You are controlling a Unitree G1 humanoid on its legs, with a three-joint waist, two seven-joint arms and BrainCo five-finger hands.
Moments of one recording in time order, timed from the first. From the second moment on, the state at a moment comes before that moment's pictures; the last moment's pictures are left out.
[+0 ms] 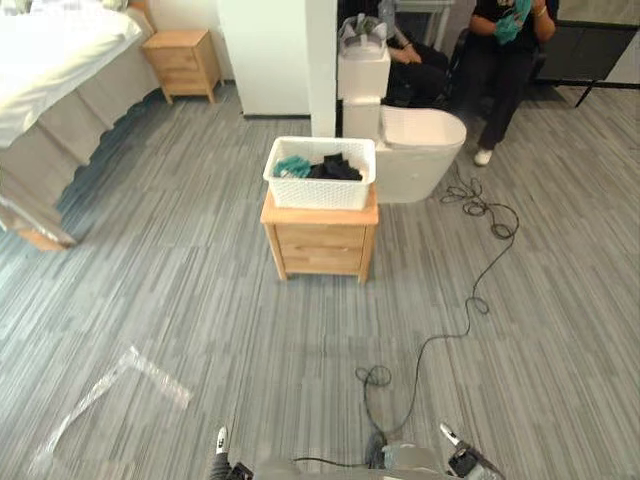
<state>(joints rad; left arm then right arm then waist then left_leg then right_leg) 0.03 0.00 0.57 1.16 -0.39 0.02 0.02 -0.12 0.00 -0.56 1.16 0.27 0.06 -0.12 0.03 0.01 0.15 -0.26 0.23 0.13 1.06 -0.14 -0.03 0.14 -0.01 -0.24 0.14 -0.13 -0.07</state>
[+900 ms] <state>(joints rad) -0.07 -0.02 0.48 1.18 -0.34 0.01 0.07 -0.03 -0.02 -0.45 1.22 0.18 0.05 -0.11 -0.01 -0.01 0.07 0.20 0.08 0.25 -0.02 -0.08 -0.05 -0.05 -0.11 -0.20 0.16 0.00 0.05</state>
